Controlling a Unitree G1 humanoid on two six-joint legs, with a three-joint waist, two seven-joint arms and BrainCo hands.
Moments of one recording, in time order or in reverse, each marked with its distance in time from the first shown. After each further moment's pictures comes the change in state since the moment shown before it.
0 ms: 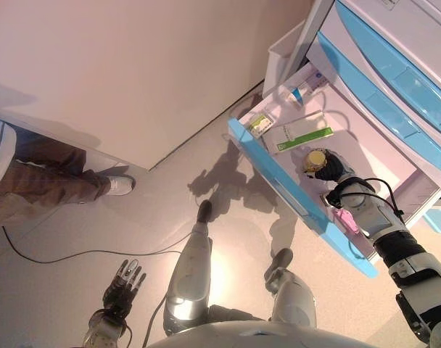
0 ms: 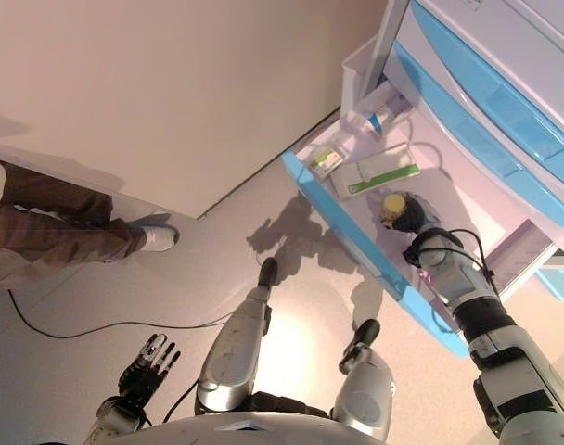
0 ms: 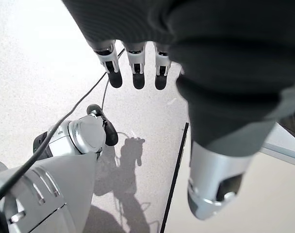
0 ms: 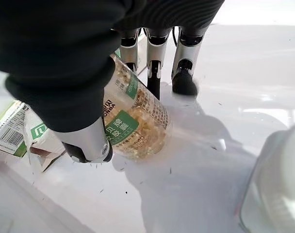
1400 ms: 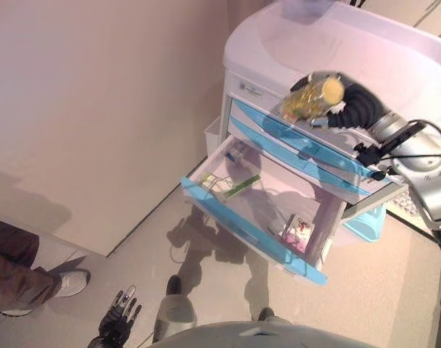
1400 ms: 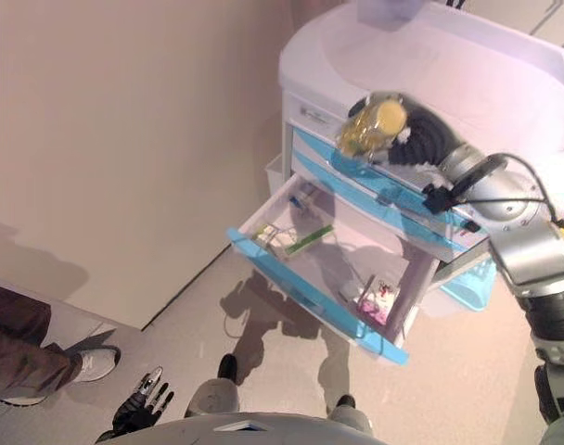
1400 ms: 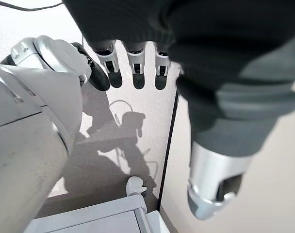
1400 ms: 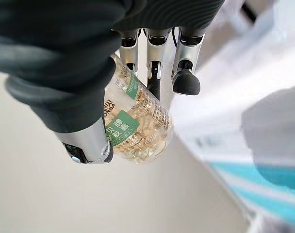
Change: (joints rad) left arm 0.079 -0.052 0.100 0.082 0.125 0.024 0.056; right arm -0.122 -0.278 -0.246 -0.599 0.482 -0.039 0.288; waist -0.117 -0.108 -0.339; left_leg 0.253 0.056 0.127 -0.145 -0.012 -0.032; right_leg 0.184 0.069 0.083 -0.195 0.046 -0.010
